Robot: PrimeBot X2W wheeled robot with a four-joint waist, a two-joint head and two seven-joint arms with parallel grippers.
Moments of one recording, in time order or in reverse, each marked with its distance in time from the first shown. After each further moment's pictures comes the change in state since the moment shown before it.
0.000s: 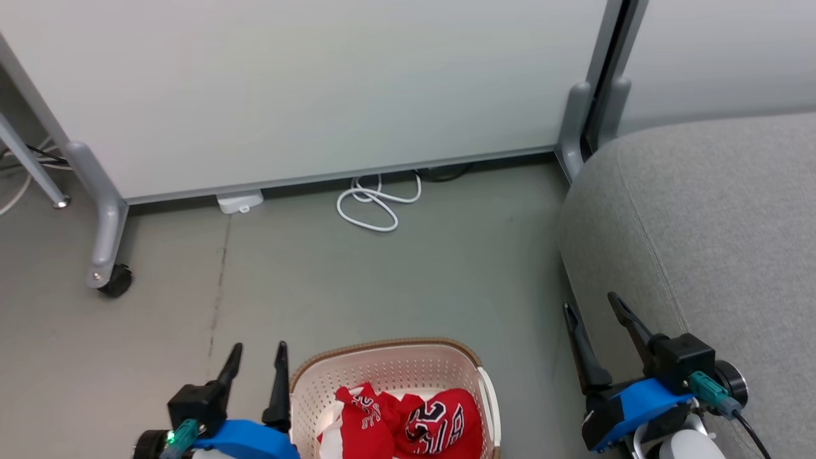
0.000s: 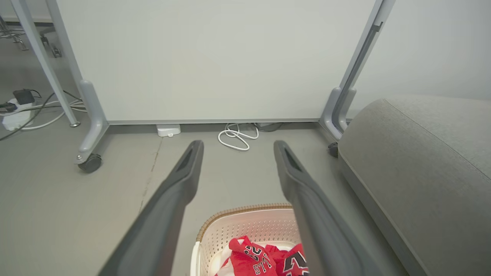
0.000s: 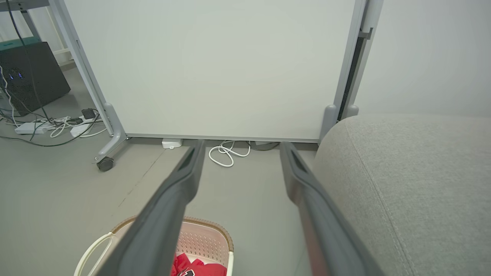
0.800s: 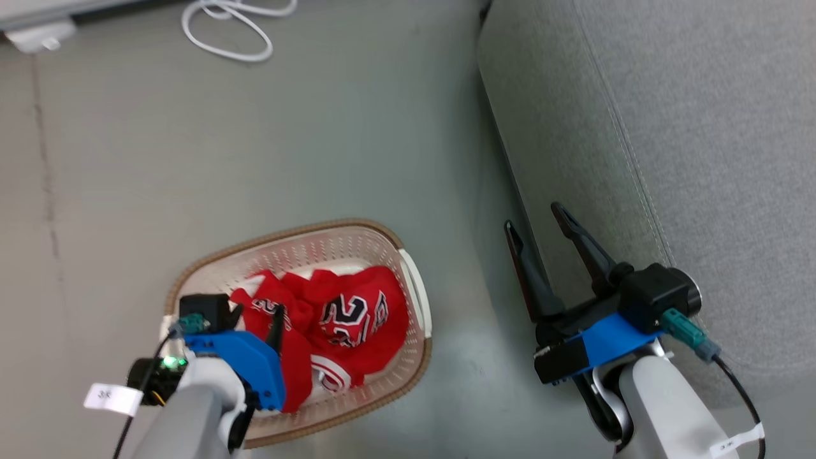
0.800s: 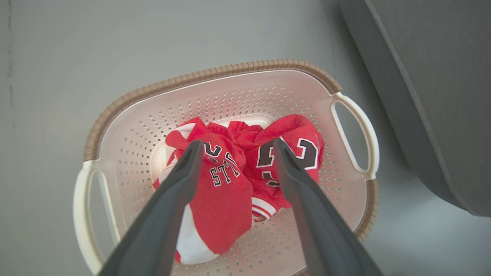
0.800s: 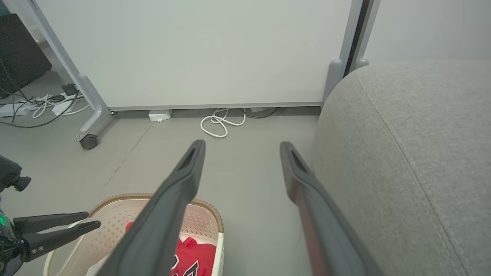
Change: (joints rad) left arm -0.397 0.069 -0.162 0.490 -0.141 -0.020 0.183; right arm -0.188 -0.002 0.165 -0.067 0.073 0.000 -0.042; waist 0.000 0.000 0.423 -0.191
